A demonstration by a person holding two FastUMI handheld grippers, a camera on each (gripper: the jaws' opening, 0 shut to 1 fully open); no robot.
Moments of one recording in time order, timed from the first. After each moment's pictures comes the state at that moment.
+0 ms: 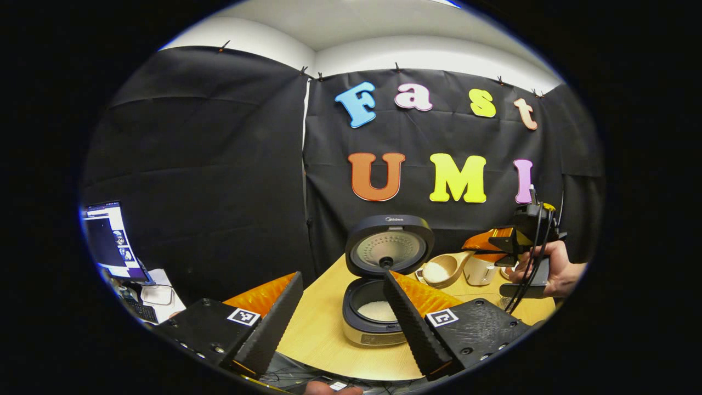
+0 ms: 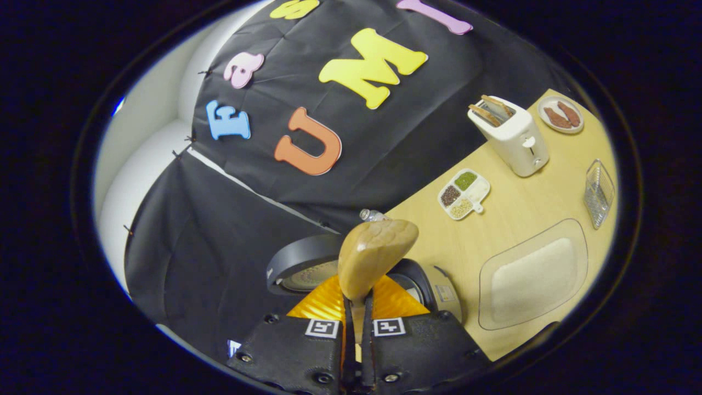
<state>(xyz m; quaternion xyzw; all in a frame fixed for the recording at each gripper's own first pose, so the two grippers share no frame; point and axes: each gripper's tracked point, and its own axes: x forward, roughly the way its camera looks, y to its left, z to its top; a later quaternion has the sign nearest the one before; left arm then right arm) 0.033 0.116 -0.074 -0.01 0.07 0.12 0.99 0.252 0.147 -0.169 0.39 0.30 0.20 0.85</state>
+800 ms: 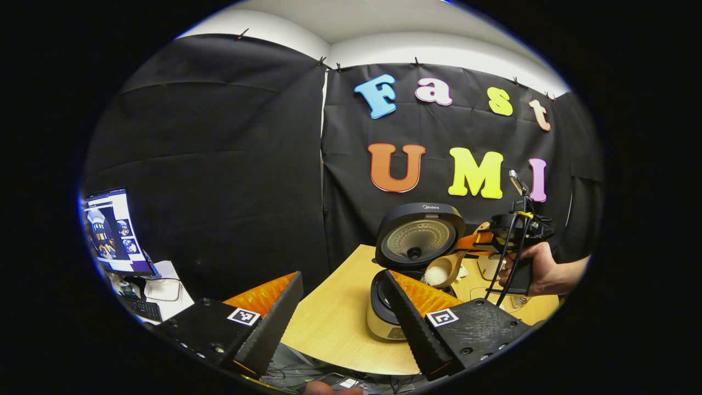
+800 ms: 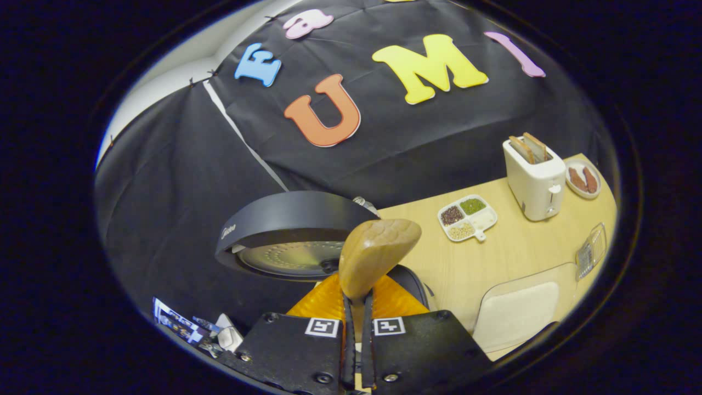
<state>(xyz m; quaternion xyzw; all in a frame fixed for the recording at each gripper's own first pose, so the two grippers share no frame) 0.027 0.174 -0.094 -0.03 0.09 0.14 0.99 0.277 0.214 -0.205 0.20 0.29 0.19 0.92</state>
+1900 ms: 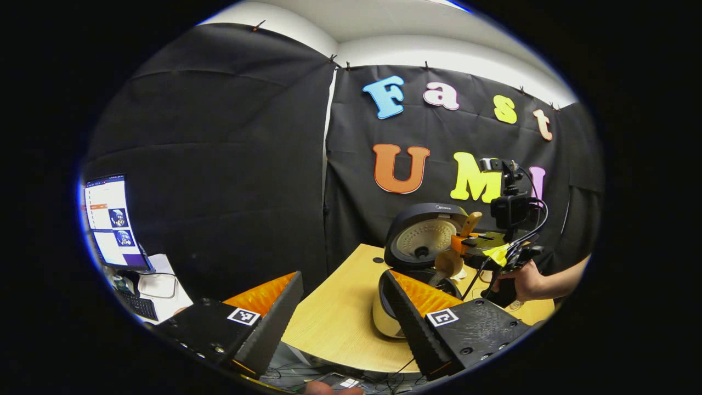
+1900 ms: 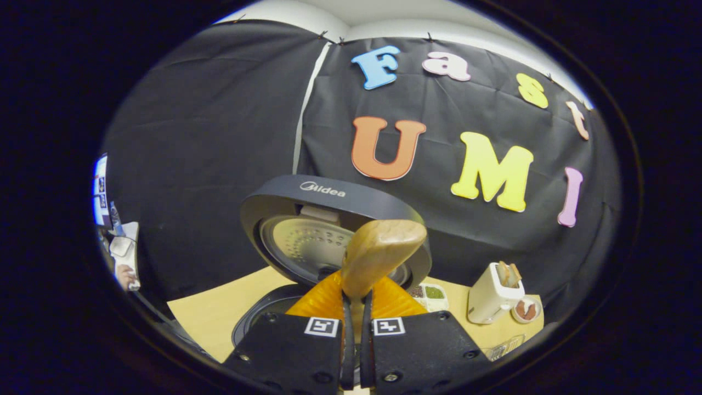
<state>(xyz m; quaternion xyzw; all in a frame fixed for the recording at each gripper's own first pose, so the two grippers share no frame) 0.020 0.206 -0.102 -0.05 0.09 0.12 0.99 0.273 0.258 -0.187 -0.13 0.13 0.19 0.96</state>
